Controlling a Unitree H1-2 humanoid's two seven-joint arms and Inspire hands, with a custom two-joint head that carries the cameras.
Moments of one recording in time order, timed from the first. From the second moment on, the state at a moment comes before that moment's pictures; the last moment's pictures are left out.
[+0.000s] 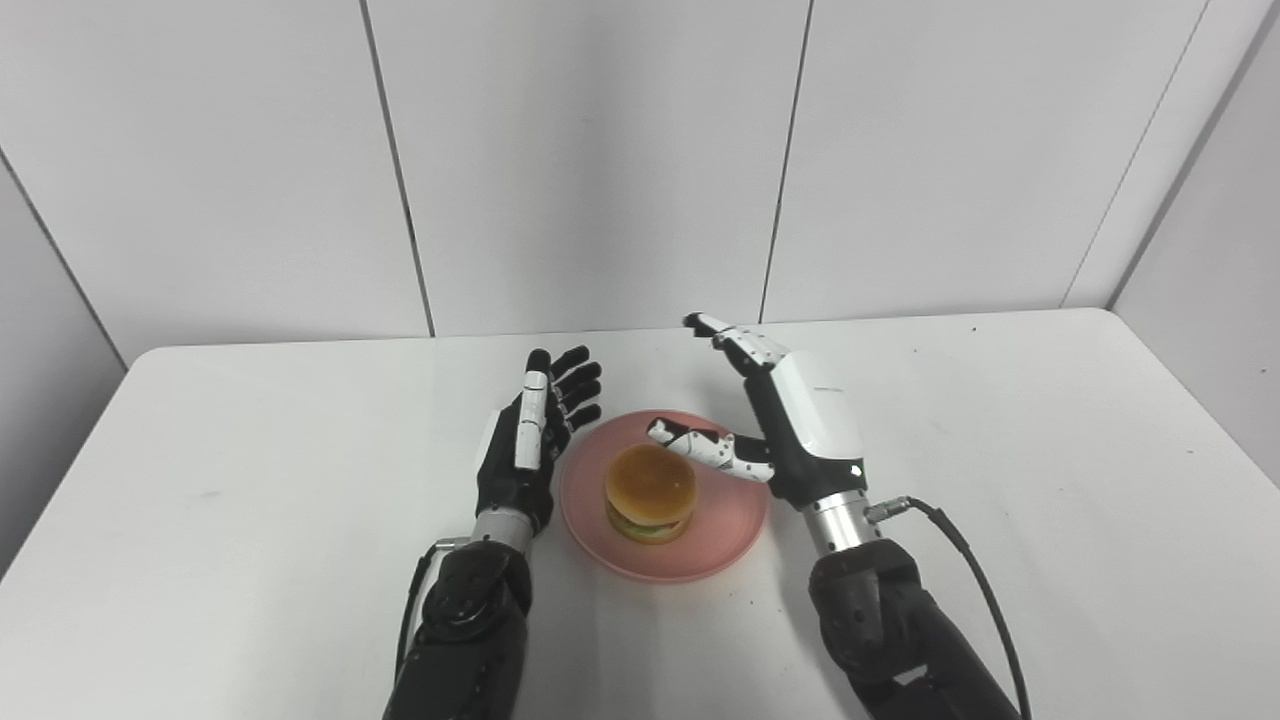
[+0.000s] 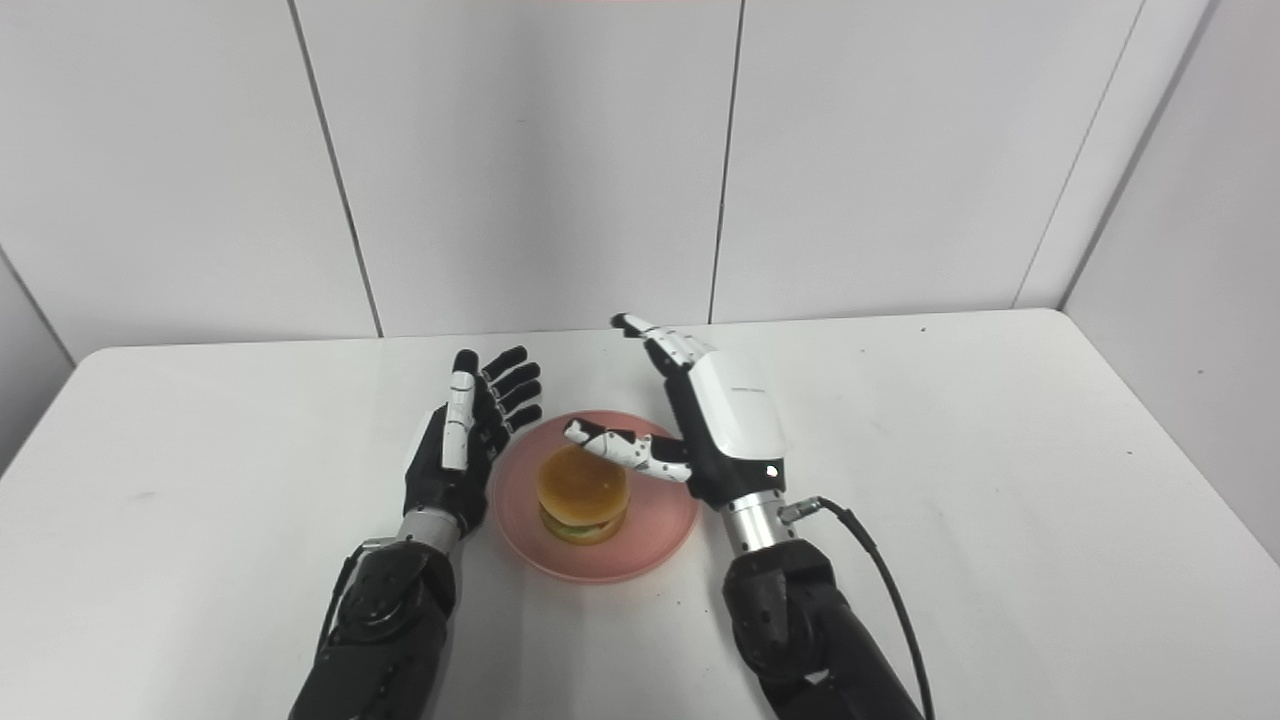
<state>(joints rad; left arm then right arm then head) -0.62 -0.15 0.03 0.67 -0.10 -0.15 -0.03 -0.41 -0.19 0.22 0.12 -0.68 -0.06 -0.30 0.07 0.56</state>
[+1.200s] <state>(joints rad) -0.56 -0.14 0.02 0.61 0.03 -0.18 0.16 -0.43 -0.08 -0.04 0.36 0.01 -0.05 -0.08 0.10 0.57</state>
